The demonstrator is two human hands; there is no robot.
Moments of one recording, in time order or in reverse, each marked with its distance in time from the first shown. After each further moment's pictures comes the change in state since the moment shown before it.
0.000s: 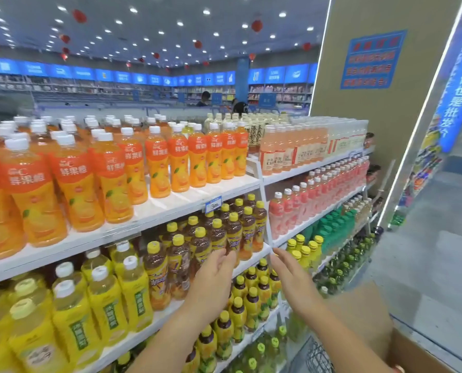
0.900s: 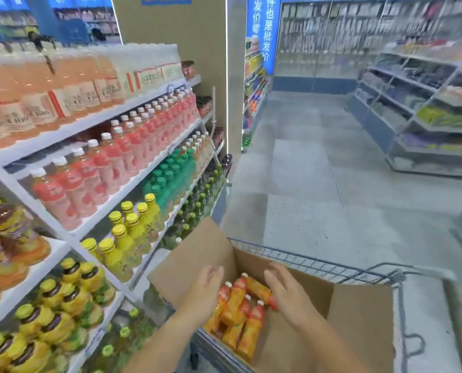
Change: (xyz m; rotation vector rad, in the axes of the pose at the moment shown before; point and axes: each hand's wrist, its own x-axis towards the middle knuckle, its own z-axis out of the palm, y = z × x) left_hand 0.016 -0.025 0.461 0.164 -0.703 -0.166; right_hand -0.100 0.278 -0.331 0.054 0.478 0.509
